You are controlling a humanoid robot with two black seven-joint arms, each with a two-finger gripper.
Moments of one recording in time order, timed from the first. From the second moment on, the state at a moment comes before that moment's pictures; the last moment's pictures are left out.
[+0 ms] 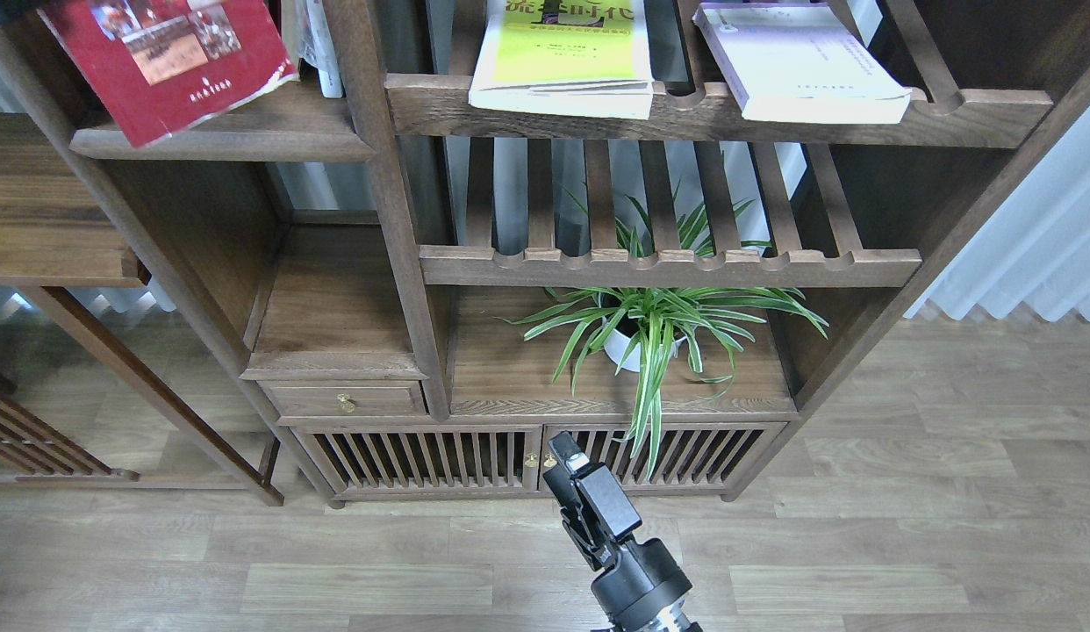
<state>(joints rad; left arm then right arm) -0.96 0.97 -0.93 -1.12 -0.11 -0.49 0.47 -0.20 0.01 0.76 1.29 0.02 0.58 0.25</state>
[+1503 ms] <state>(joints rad) -1.04 0.68 -1.12 -0.97 0.41 -0.49 0.40 -0.20 0.01 0.76 1.29 0.02 0.58 0.25</state>
